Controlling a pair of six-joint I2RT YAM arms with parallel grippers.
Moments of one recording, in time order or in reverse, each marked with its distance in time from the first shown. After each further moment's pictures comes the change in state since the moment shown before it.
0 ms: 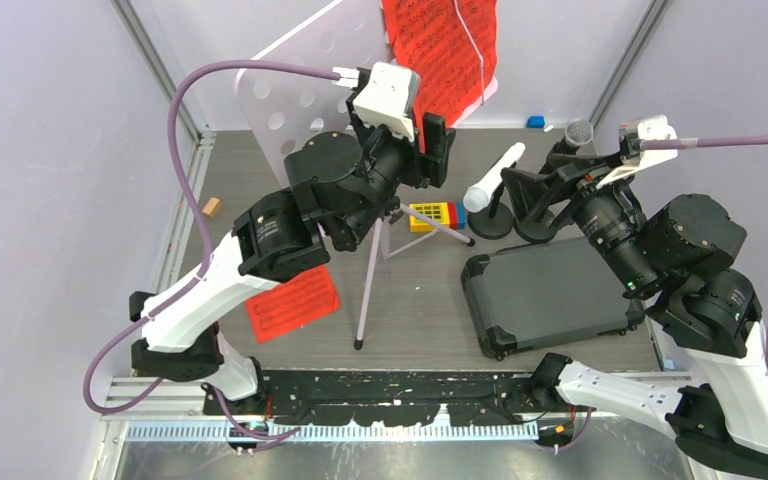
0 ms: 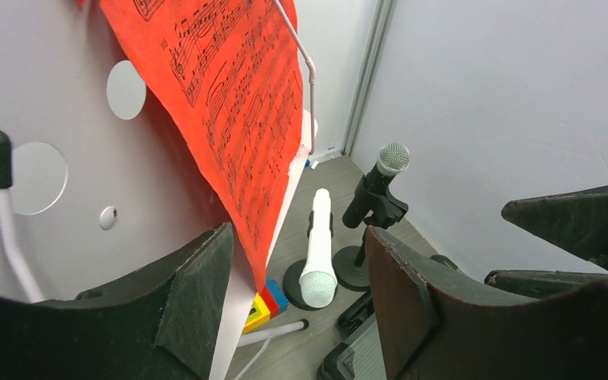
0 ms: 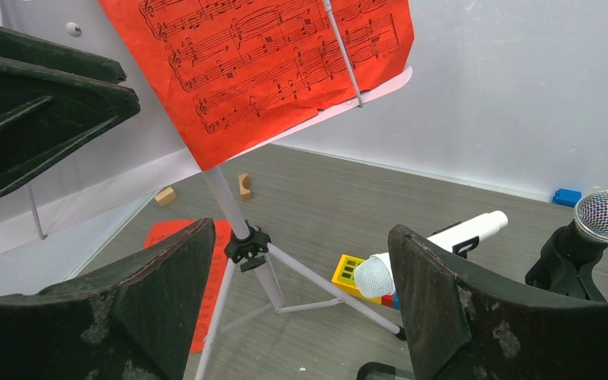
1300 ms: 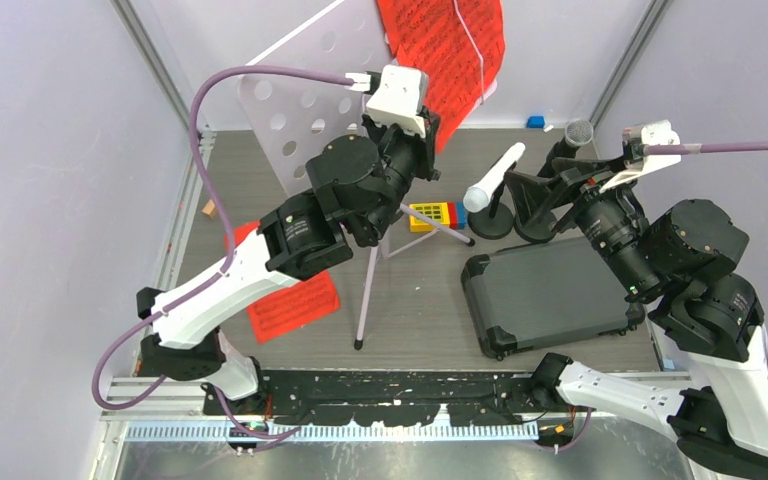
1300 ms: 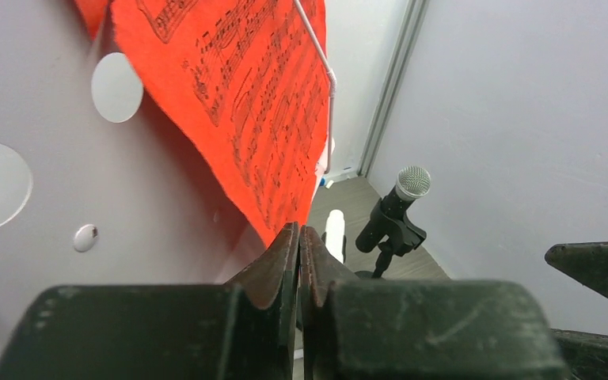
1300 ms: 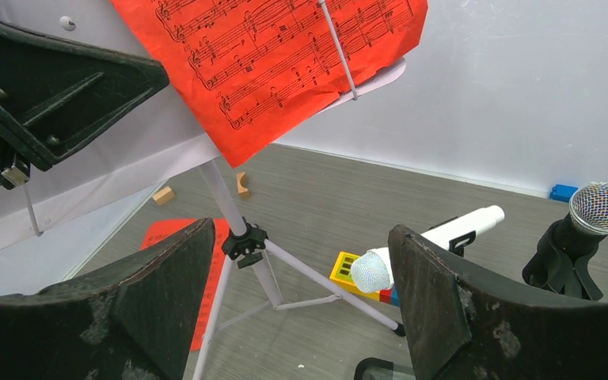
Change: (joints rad) left arm 0.032 0.014 -0.118 0.196 -0.040 0.030; right arm 0.000 -0.023 -0.022 -0.001 0.007 0.004
